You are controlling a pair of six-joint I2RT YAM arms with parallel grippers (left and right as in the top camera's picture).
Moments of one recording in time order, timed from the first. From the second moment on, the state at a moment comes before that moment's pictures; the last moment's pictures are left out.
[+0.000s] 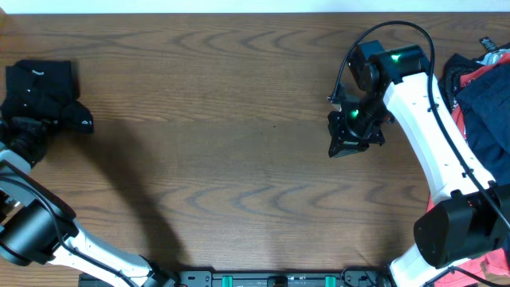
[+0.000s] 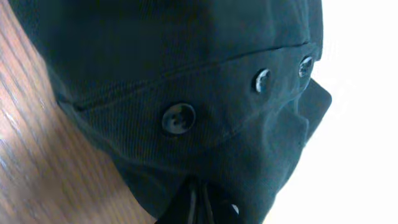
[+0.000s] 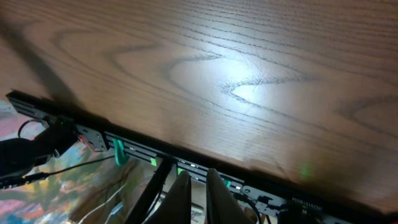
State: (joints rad) left arm 0.87 2.05 1.25 -0.01 0.54 -0.70; right arm 0.26 1.79 1.67 -1.61 -0.39 0.15
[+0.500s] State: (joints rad) left arm 0.86 1.83 1.25 -0.15 0.76 -0.80; right arm 0.26 1.79 1.67 -1.54 -0.38 0.15
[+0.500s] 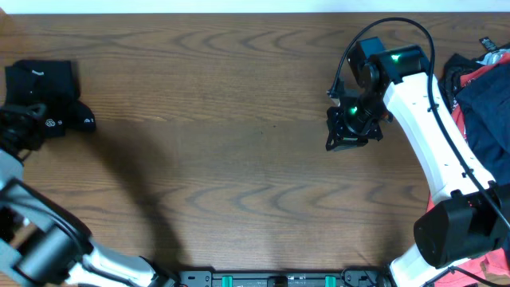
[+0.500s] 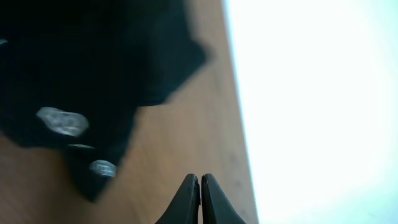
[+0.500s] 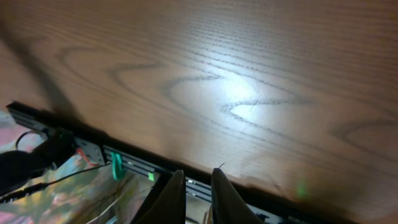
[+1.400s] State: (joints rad) left arm 0.84 1.28 1.25 -0.47 0.95 -0.74; right arm 0.26 1.79 1.67 -1.29 -0.03 0.16
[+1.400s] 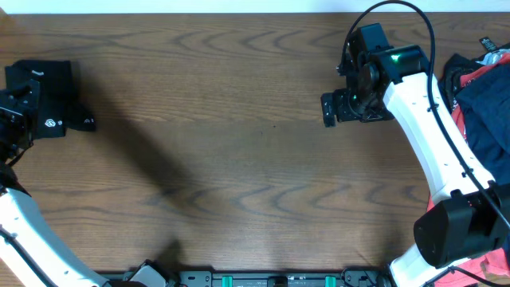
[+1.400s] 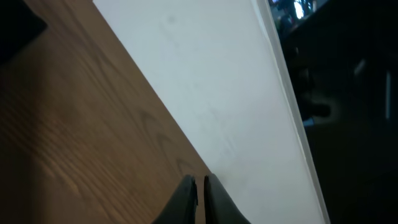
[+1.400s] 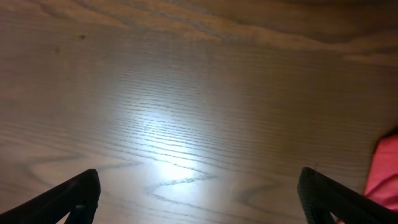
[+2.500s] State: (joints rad) left arm 0.84 1.28 1.25 -0.51 1.10 -0.77; right arm 0.26 1.79 1.67 -1.29 0.00 0.16
